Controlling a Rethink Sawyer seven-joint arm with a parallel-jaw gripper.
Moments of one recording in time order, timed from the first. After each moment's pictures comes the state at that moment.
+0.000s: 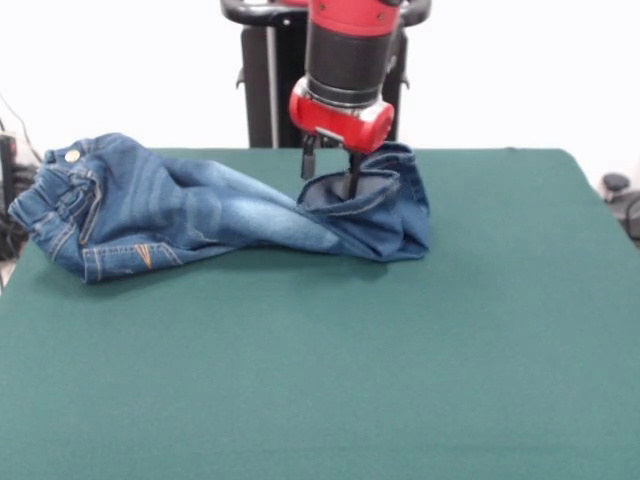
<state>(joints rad) -0.16 -0.65 -0.10 1.87 -0.09 0.34 2.17</state>
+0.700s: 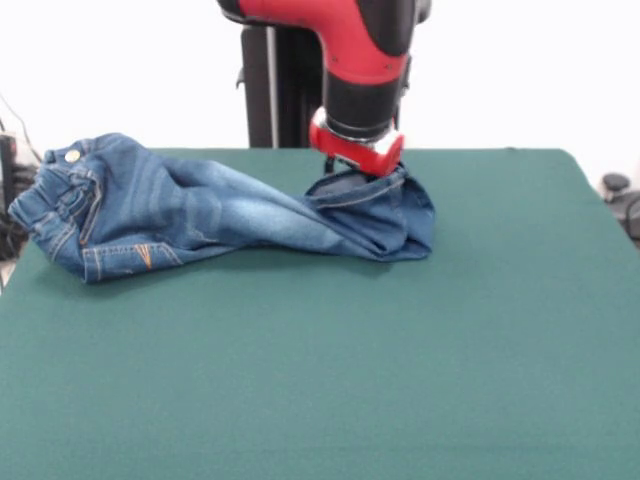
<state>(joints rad) -0.17 -0.53 -0.06 1.90 -0.05 0.34 2.17</state>
